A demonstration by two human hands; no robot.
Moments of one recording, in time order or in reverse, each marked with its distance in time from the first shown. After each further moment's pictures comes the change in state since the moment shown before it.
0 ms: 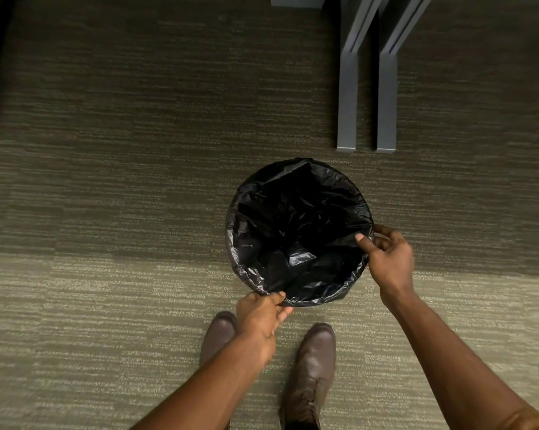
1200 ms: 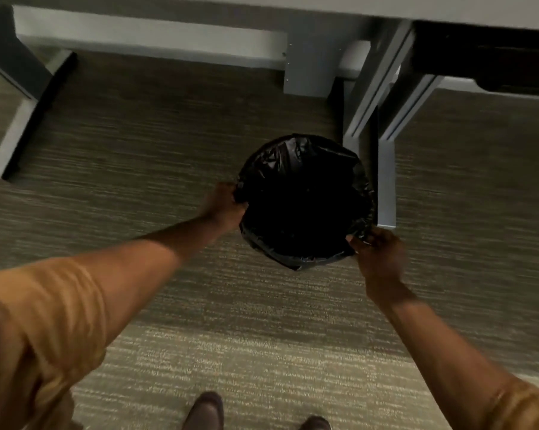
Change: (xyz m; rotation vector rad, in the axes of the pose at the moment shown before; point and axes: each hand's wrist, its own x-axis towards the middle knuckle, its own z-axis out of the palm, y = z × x) left_hand 0.067 0.322 0.074 0.942 0.084 1.097; right_hand 0.093 -0.141 0.061 0.042 0.055 -0.143
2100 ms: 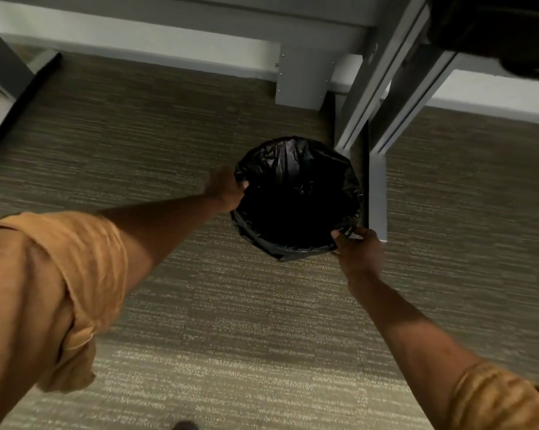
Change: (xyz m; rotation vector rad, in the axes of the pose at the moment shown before) left_hand 0.057 0.038 0.015 0.224 -0.022 -0.062; right_hand 0.044 0.008 0.035 -0.133 0.022 0.022
